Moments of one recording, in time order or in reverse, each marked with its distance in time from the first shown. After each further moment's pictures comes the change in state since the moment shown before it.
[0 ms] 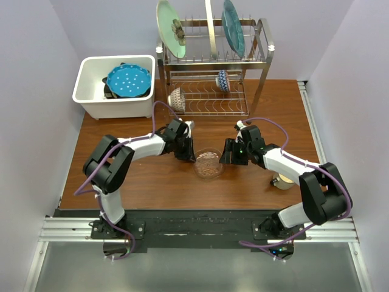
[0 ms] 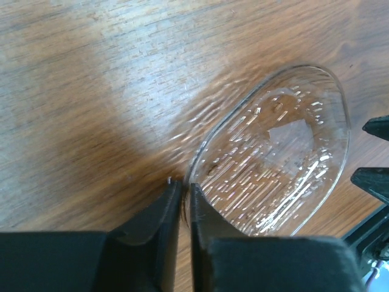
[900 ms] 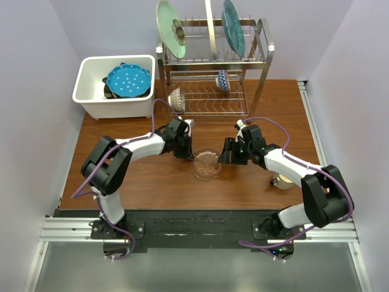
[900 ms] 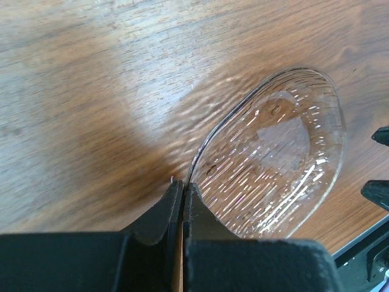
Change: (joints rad) left arm -0.003 -0.019 0.016 -0.038 -0.060 0.022; right arm 0.000 -0.024 0.000 0.002 -0.035 0.008
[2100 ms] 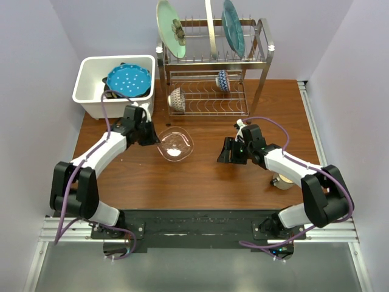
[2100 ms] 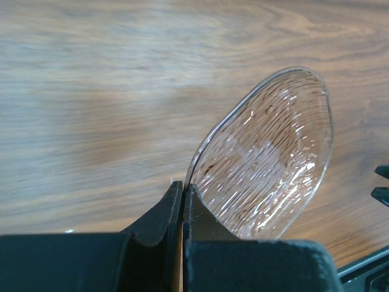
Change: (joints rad) left arm 0.362 -0.342 -0.089 -0.153 0.007 0.126; right arm 0.000 0.000 0.000 0.018 -0.019 0.011
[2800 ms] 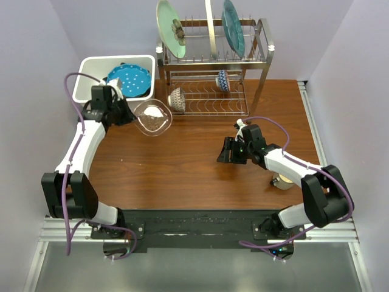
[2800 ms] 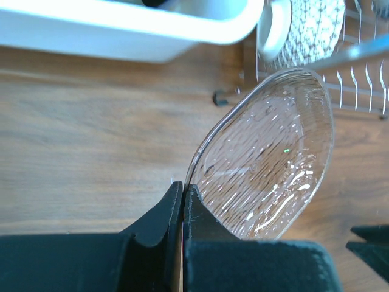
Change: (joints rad) left arm 0.249 -0.028 0.258 -0.141 0.020 0.066; right arm 0.000 0.000 0.000 0.006 0.000 0.000
